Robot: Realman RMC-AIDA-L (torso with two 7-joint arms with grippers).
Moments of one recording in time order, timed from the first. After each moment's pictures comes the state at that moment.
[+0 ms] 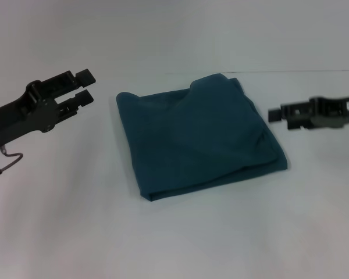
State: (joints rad) left arm -0.46 -2.11 0.51 0.73 1.76 1.56 -2.36; right arm 0.70 1.93 -0.75 -0.75 -2.20 -1.47 2.46
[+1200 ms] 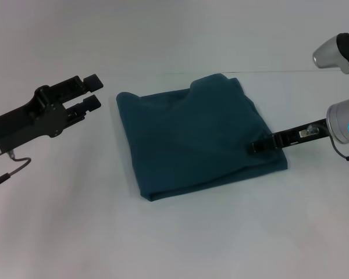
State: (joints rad) left arm -0.46 -2.12 0.52 0.71 1.76 1.55 -2.35; right arm 0.80 2.02 -0.95 -0.64 -2.41 -1.13 2.34
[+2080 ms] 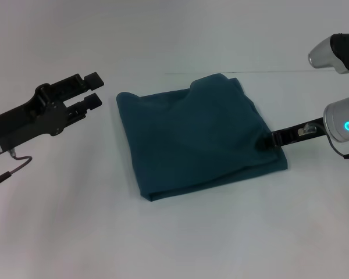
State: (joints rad) left arm -0.47 -2.12 0.52 0.71 1.75 1.55 -2.36; right arm 0.81 2.03 -0.97 -0.63 -2.45 -1.07 2.39
